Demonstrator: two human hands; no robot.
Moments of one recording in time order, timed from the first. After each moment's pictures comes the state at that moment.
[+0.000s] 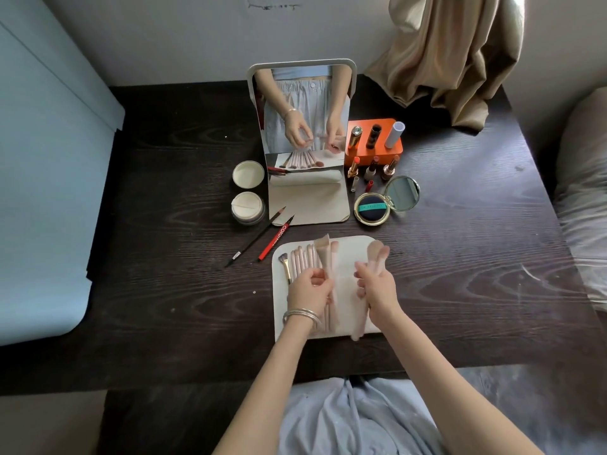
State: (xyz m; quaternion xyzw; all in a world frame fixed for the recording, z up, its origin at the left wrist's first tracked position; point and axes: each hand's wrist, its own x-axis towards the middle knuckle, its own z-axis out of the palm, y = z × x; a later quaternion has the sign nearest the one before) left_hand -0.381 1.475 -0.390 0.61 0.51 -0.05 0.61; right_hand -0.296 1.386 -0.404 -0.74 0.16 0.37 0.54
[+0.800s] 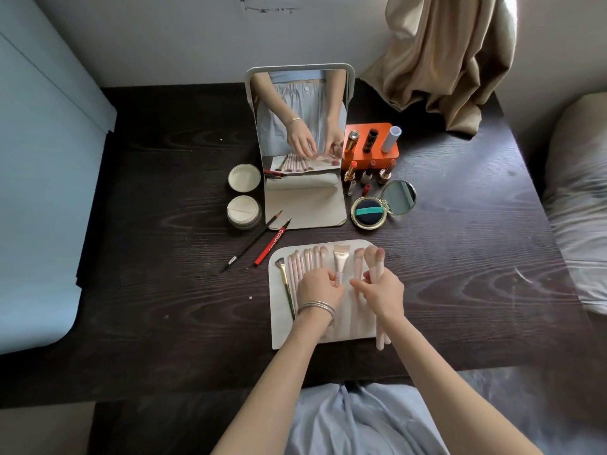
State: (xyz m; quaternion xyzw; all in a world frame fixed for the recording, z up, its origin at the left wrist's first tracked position) left_hand -0.354 1.471 -0.391 0.79 0.44 -0.12 0.42; right_hand -0.289 1.373 -0.409 -0.87 0.05 0.30 0.39
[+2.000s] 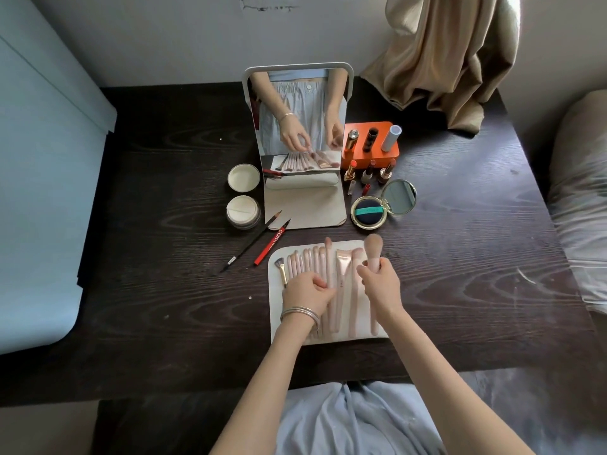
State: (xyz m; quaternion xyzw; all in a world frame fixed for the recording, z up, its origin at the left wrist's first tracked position) left_hand -0.374 1.484 -0.385 0.74 0.46 -0.11 0.47; right_hand -0.284 1.387 -0.396 -0.82 0.07 0.33 0.47
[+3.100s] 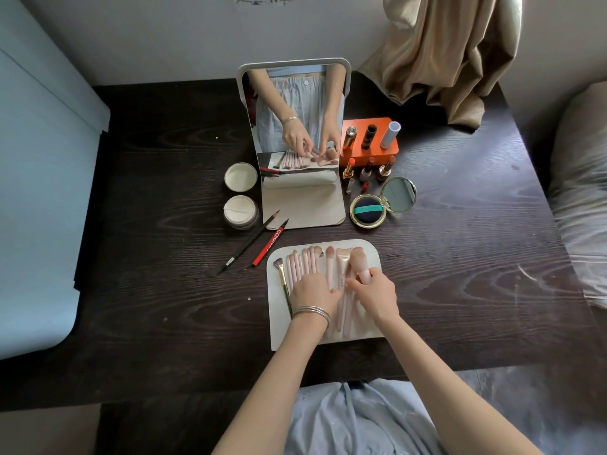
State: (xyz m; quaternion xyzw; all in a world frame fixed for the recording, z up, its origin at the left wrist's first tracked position) left_hand -0.355 1.473 -0.393 0.84 0.41 -0.21 0.28; right_hand -0.287 1.378 -0.424 -0.88 0.02 0.35 0.31
